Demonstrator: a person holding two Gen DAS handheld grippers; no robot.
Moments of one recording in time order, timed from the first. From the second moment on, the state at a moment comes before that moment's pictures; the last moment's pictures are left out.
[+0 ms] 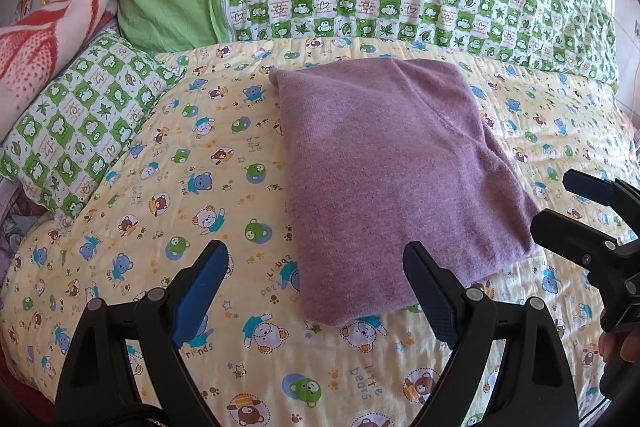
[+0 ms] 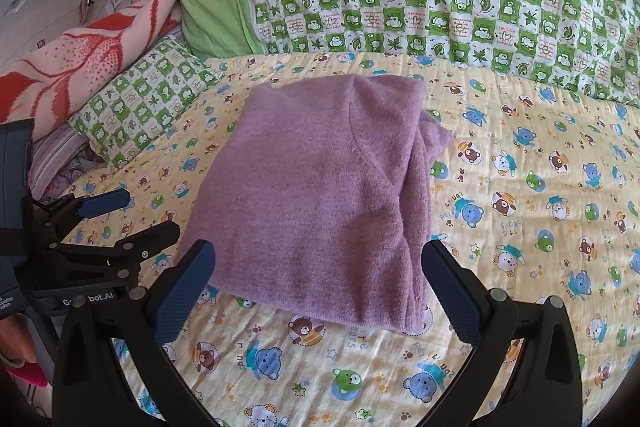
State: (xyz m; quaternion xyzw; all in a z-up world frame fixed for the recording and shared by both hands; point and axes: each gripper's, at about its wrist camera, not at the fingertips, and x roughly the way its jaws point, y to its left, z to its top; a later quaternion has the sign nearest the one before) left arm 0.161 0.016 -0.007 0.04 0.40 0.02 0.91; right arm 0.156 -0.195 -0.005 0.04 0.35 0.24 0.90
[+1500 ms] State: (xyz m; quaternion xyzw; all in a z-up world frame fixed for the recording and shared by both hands) left arm 0.184 0.017 -0.010 0.05 0.41 0.04 0.91; right arm 0.177 -0.205 -0.011 0.06 0.36 0.24 0.90
